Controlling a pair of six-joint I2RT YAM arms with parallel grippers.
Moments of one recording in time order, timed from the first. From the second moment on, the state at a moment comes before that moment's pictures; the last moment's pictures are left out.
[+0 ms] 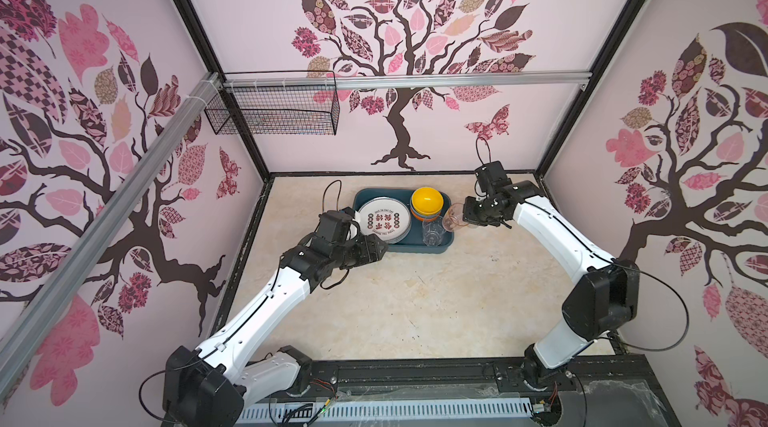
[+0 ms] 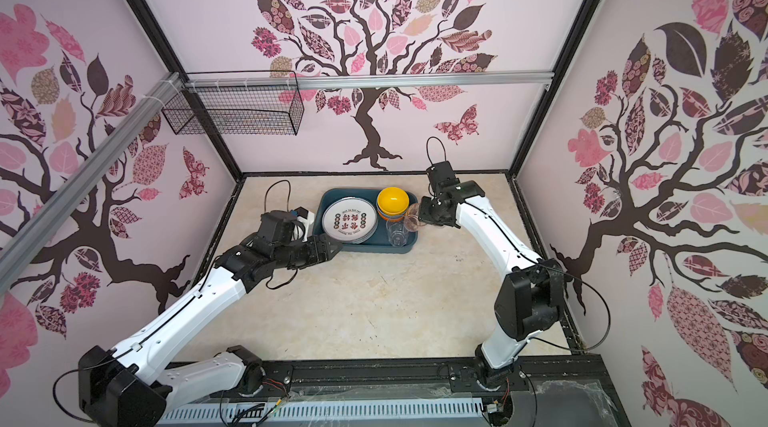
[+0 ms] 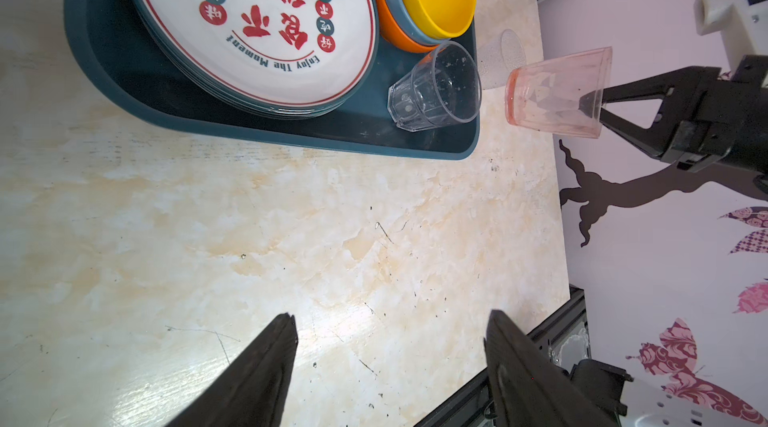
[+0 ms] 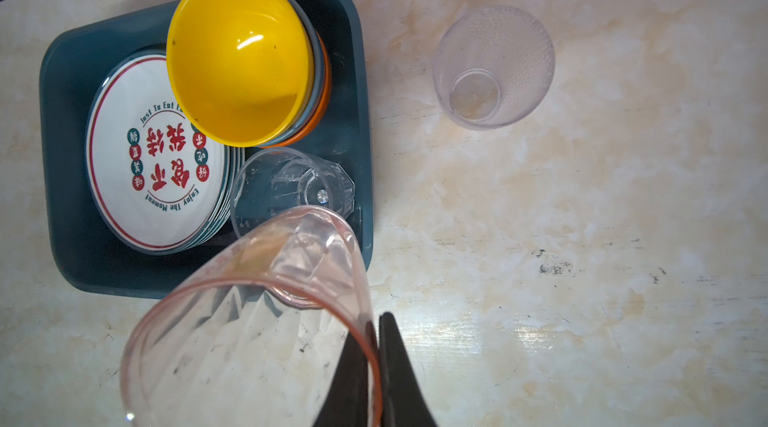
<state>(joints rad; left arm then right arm) -0.49 1.14 0.97 -0.57 0.27 -0.67 0.33 1.66 1.54 -0.93 -0.02 0.49</state>
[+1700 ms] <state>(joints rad) -0.44 1.12 0.89 -0.58 0.30 -0.68 0.39 1.98 1.70 -0.92 -0.03 0.48</state>
